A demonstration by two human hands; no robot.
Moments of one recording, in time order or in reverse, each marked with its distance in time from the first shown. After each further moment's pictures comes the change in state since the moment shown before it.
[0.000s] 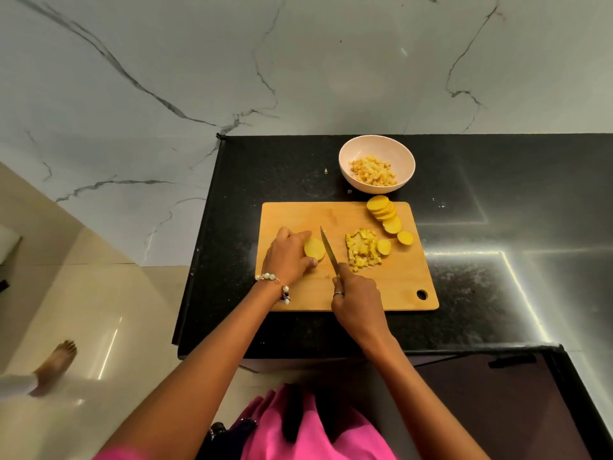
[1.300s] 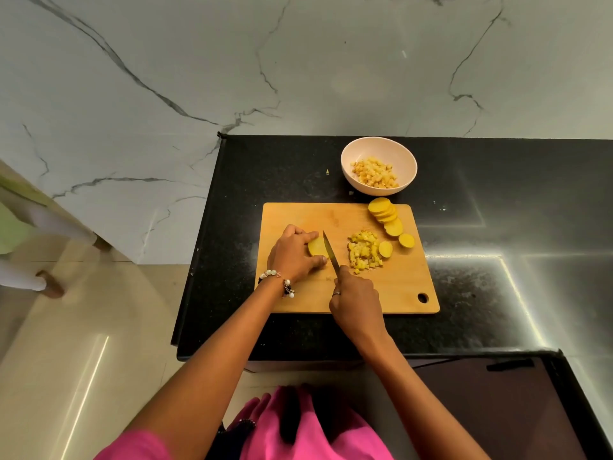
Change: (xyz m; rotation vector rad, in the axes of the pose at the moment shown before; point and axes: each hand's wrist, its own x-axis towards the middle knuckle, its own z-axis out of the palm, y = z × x) left_hand 0.017 -0.007 0.014 -0.104 0.043 0.026; right_hand 0.003 -0.008 0.002 -0.101 -0.056 0.064
